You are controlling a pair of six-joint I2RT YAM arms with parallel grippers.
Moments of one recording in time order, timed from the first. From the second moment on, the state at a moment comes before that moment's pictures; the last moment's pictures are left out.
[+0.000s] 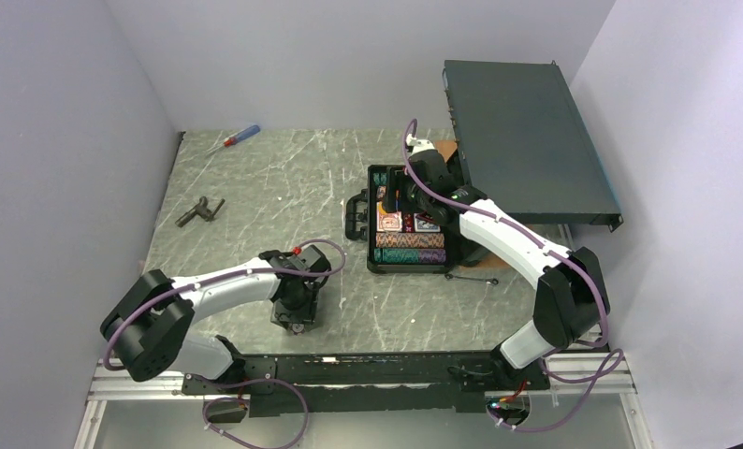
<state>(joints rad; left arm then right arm) -0.79 1.37 0.69 -0.79 -0.07 -0.71 0.57 1.54 1.20 -0.31 0.06 0.39</state>
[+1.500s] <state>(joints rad) -0.78 1.07 1.03 -0.46 -0.18 0.06 0.51 1.58 1.38 -0.31 -0.60 0.51</state>
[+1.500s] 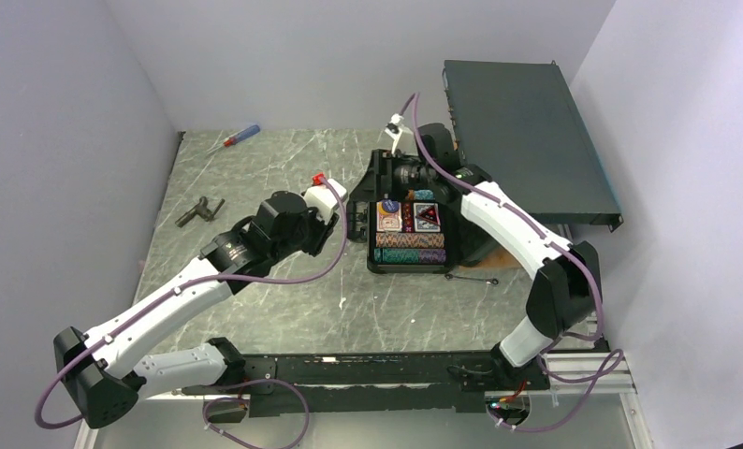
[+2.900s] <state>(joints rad) -0.78 1.09 1.00 -0.46 -0.16 0.06 0.74 1.72 1.48 -0.40 -0.51 0.48</state>
